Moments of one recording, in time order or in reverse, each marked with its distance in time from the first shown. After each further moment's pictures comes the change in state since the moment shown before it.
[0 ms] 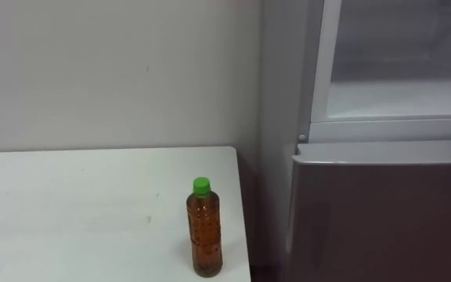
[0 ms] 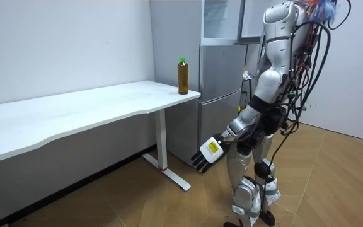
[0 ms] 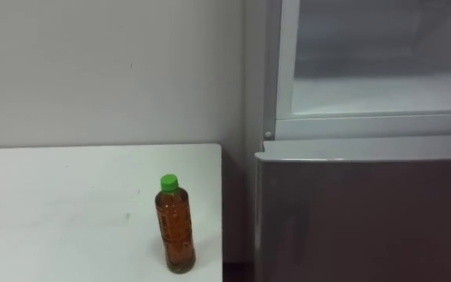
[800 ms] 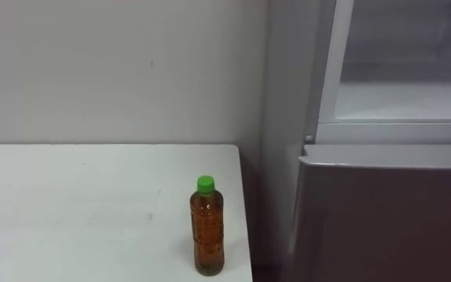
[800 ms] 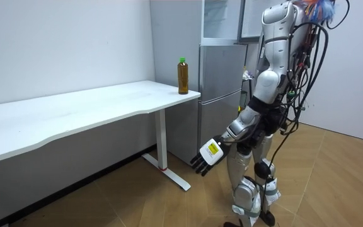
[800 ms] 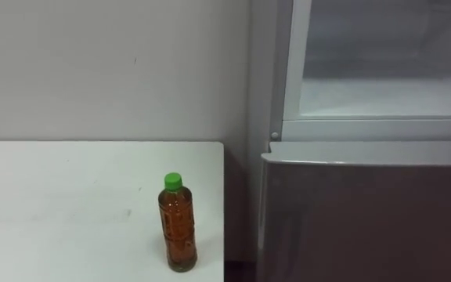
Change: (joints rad) left arm -0.046 0.007 -0.002 0.045 0.057 0.002 0.057; right arm 0.003 0.008 0.083 -0.399 -0.232 0.000 0.000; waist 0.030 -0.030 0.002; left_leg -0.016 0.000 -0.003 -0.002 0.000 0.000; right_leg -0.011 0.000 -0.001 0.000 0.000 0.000
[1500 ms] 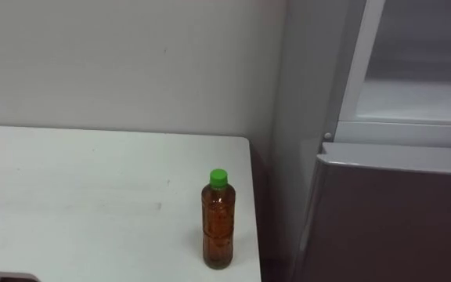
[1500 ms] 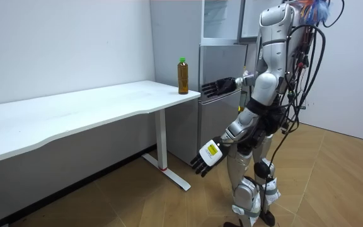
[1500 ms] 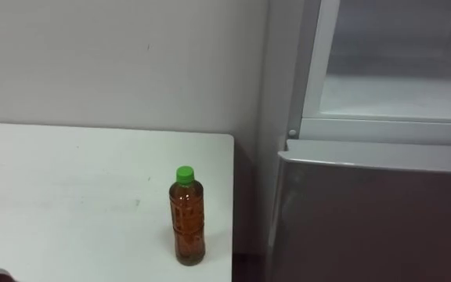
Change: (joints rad) left arm -0.015 0.012 -0.001 -0.009 0.063 0.007 0.005; right arm -0.014 0.000 0.042 -0.576 0.023 0.004 0.075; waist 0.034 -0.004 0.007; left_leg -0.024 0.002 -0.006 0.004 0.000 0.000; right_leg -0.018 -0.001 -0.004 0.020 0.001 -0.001
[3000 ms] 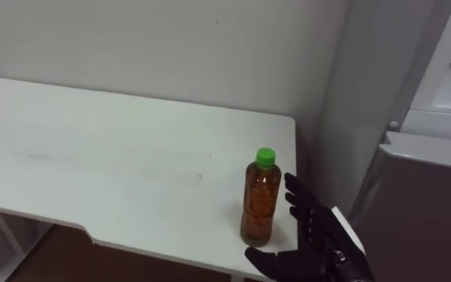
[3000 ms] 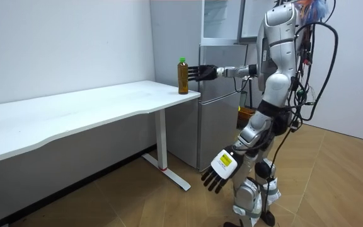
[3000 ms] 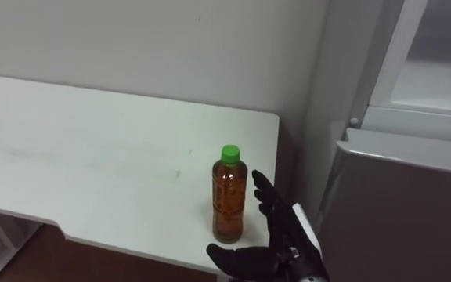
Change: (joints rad) left arm -0.047 0.031 -0.069 0.001 0.055 0.072 0.059; right arm -0.347 -0.058 0.045 0.056 0.113 -0.026 -0.332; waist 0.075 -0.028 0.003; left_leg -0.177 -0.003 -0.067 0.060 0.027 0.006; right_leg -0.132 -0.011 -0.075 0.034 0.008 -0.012
